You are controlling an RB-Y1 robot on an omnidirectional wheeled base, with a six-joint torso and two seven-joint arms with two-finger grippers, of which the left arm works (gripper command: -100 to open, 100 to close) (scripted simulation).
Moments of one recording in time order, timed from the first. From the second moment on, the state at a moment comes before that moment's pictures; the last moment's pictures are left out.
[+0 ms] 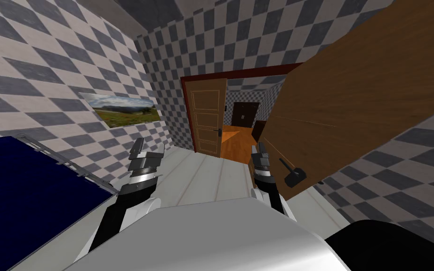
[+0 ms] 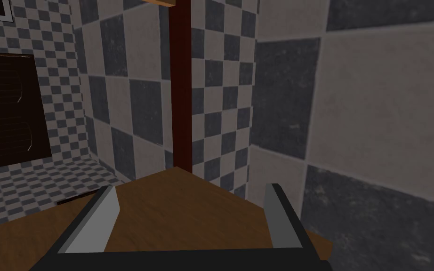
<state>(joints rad) 0.53 0.05 0.03 -2.40 0.12 -0.37 0.06</state>
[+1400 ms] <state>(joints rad) 0.40 0.15 0.03 -2.09 0.14 -0.38 0.11</state>
